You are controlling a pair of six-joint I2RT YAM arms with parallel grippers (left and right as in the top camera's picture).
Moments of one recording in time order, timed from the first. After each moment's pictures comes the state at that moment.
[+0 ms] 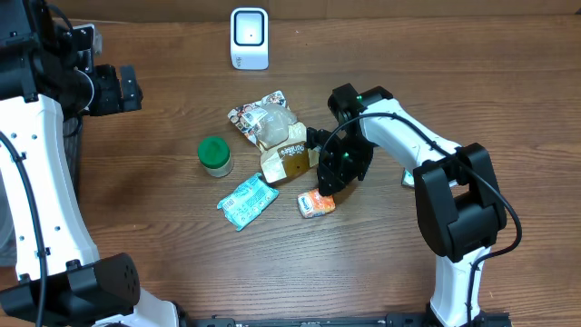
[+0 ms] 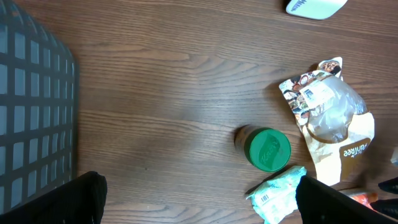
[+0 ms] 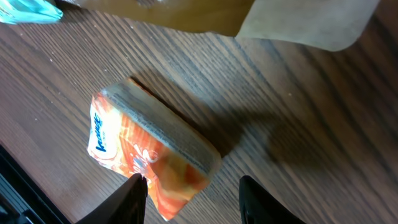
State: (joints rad) left arm 0.26 1.75 2.05 -1.44 0.14 0.06; right arm 0.41 2.10 1.51 -1.15 -0.40 -0.42
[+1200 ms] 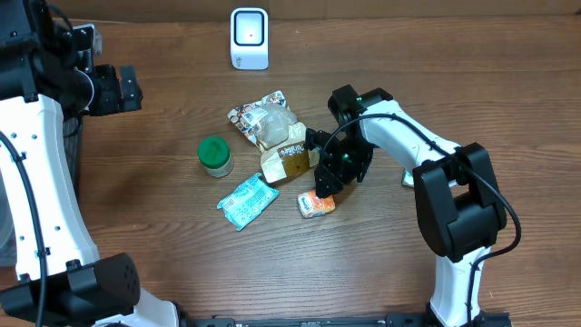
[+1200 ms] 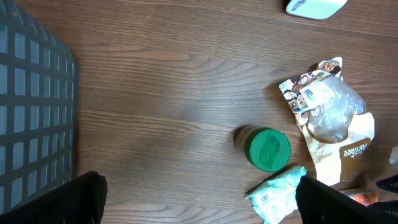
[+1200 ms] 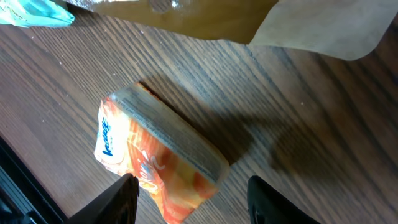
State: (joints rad) left arm 0.26 1.75 2.05 -1.44 0.14 0.06; right arm 0.41 2.10 1.50 -1.13 -0.42 -0.42
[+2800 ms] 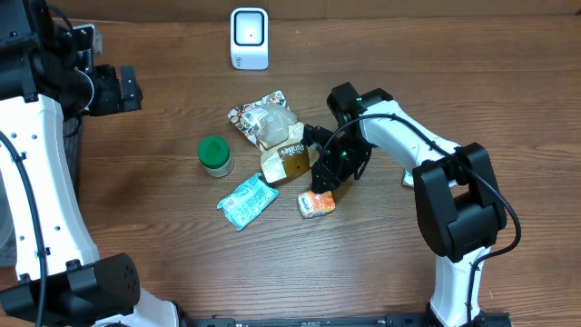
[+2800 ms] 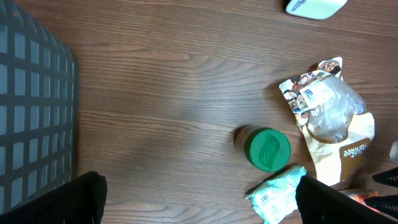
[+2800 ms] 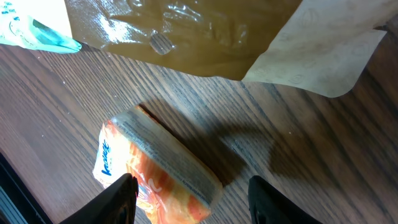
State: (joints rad) left arm 0.26 1.75 2.05 -1.44 0.14 0.06; right arm 0.41 2.10 1.50 -1.07 -0.44 -0.42
